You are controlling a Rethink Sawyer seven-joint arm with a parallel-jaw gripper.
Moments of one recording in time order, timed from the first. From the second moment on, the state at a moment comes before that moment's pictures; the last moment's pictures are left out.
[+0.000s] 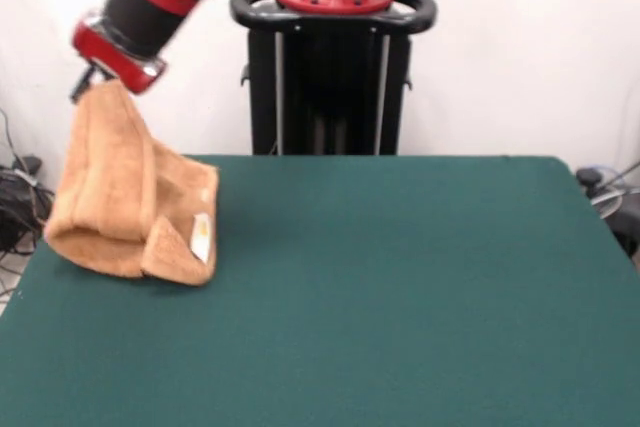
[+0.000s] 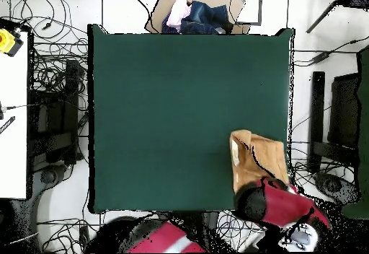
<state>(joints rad) -0.30 -0.47 -0.61 1.78 -0.43 0.05 1.83</state>
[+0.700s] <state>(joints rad) -0.48 -0.54 -0.51 1.88 -0.66 -0.01 1.83</state>
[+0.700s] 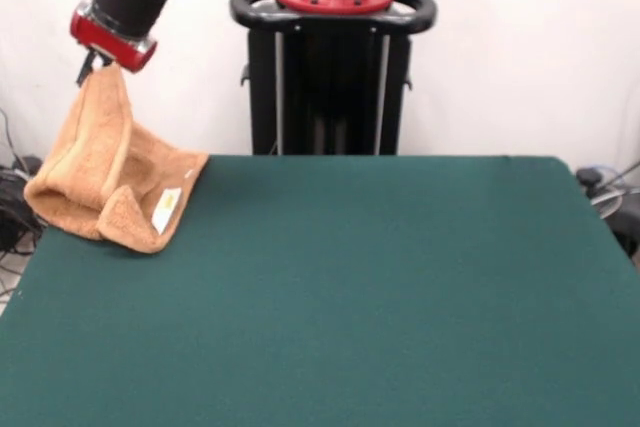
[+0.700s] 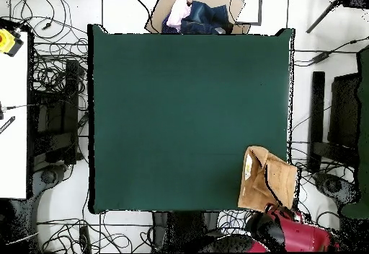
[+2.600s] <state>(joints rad) -0.89 -1.21 0.27 2.13 -0.32 0.58 1.83</state>
